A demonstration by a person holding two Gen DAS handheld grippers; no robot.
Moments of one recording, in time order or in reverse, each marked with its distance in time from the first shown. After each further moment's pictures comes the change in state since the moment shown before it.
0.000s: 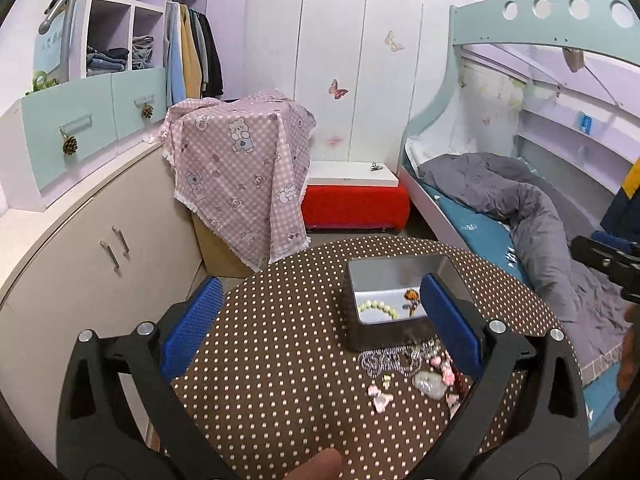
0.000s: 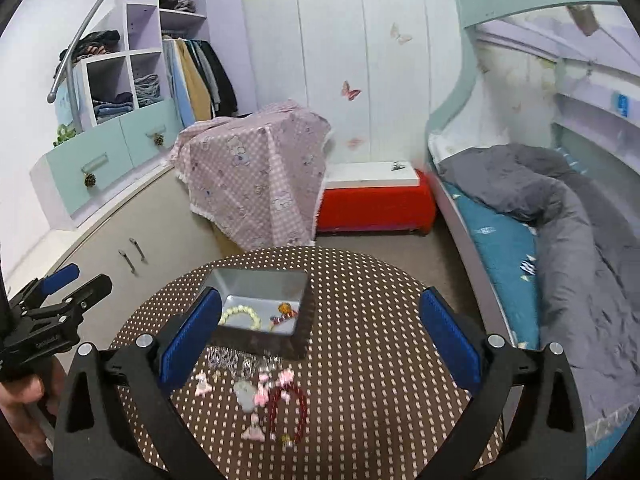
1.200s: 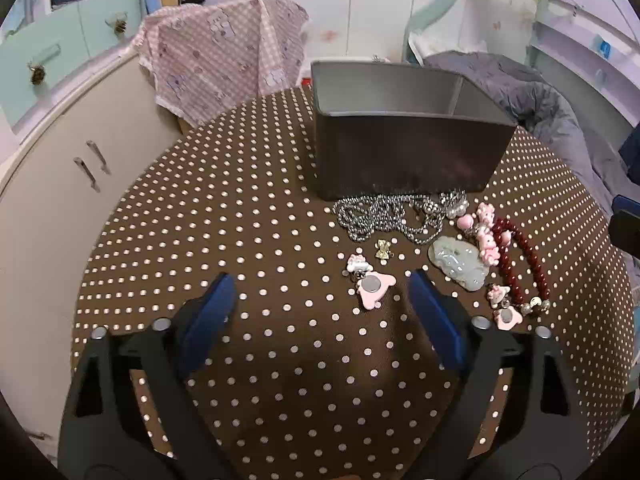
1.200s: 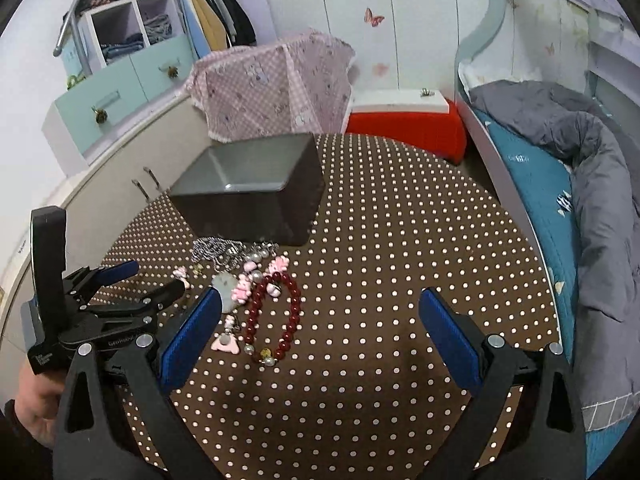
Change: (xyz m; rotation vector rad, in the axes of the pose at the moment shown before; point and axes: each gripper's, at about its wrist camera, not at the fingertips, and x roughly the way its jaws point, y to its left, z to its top) left arm 0.089 -0.037 -0.106 0.047 0.359 0.031; right arm 0.061 -0.033 -0.090 -0.011 0.249 0.125
